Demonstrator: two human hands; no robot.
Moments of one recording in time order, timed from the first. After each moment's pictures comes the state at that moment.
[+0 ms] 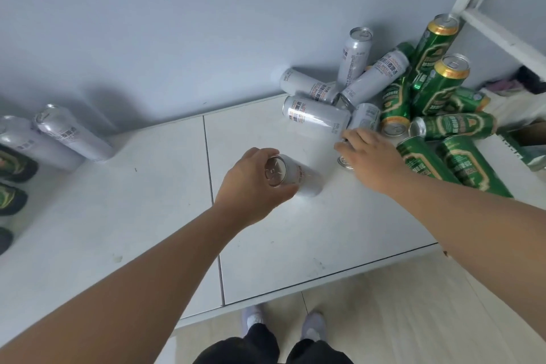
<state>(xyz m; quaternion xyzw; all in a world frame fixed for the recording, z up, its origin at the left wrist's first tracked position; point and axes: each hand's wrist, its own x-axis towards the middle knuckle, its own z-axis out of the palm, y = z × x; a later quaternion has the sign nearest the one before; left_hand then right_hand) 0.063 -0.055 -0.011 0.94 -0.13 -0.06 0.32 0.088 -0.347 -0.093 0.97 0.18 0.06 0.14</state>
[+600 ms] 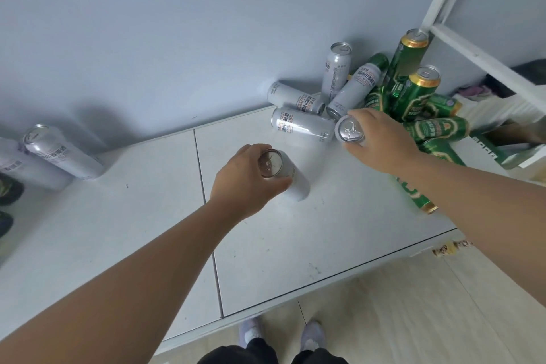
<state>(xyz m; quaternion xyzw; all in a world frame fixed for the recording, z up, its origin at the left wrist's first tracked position) 0.078 -0.062 0.006 0.94 -0.13 -0.05 0.32 0.088 -0.364 -0.025 0.98 0.01 0.10 -0.14</state>
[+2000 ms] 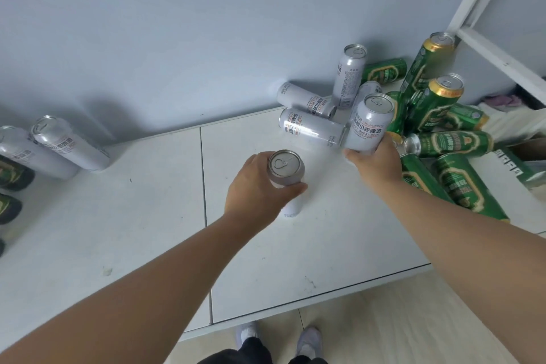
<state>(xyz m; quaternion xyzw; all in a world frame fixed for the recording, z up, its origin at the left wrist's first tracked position) 0.070 -0.089 -0.011 0.92 -0.06 -0.04 0.39 0.114 -0.354 -0.097 0.83 -0.28 0.13 -0.46</state>
